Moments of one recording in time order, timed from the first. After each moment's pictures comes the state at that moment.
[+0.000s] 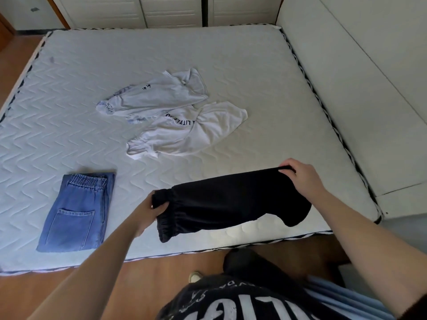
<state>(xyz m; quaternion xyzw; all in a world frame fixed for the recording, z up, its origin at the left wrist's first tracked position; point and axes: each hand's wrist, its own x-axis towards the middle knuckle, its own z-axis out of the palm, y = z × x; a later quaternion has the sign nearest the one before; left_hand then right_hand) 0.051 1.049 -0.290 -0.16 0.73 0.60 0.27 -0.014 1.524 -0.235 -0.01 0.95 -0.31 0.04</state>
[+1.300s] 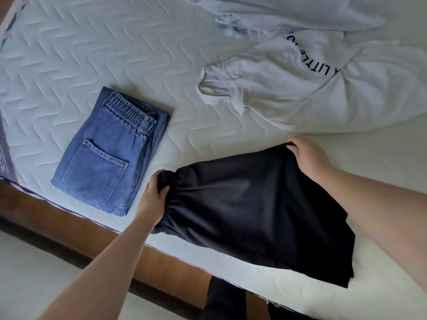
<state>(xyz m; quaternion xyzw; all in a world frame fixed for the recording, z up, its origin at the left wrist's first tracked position) 0.027 0.885 -0.552 -0.40 0.82 0.39 0.11 -0.263 1.213 -0.565 -0.20 0.93 -0.21 0.22</state>
